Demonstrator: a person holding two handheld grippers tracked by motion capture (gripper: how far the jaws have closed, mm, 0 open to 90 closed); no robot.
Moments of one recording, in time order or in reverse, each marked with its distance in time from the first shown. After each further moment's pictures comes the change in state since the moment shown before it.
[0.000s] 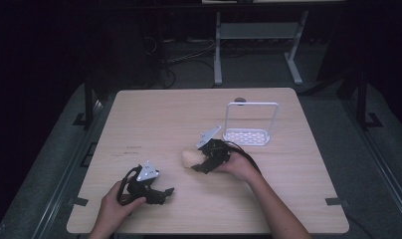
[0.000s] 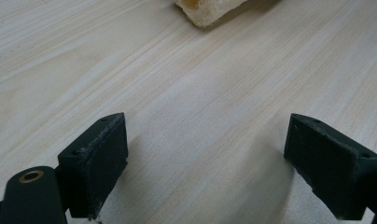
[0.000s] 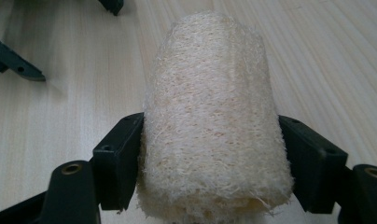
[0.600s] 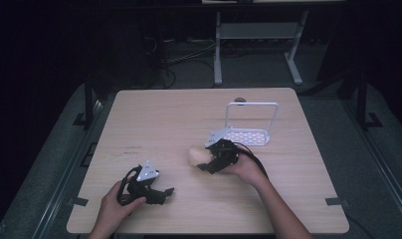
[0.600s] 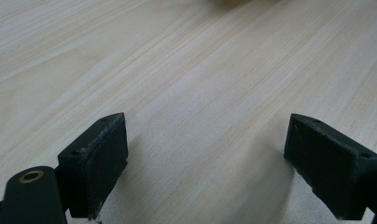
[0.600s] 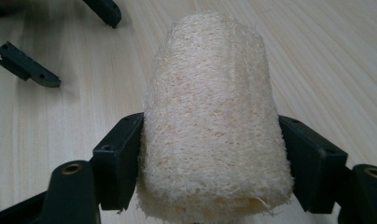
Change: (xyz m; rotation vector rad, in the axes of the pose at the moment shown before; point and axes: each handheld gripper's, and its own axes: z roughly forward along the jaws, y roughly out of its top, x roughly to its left) left arm 0.000 0.000 0.000 0.000 0.000 0.002; right arm 0.008 -0.010 -0.028 -0.044 -0.052 0.081
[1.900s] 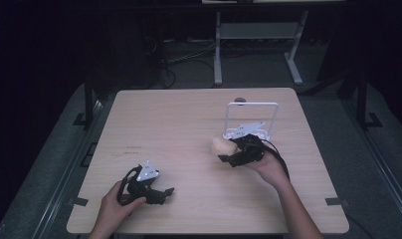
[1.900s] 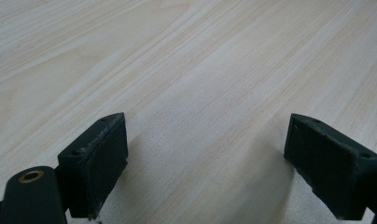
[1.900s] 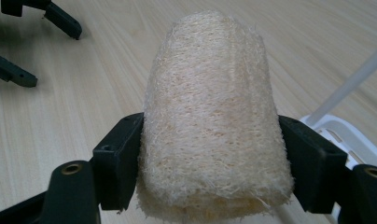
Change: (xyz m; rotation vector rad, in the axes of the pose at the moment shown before) left arm 0.000 0.000 0.000 0.000 0.000 0.003; right arm -0.018 -0.030 -0.063 -0.083 -0.130 0.108
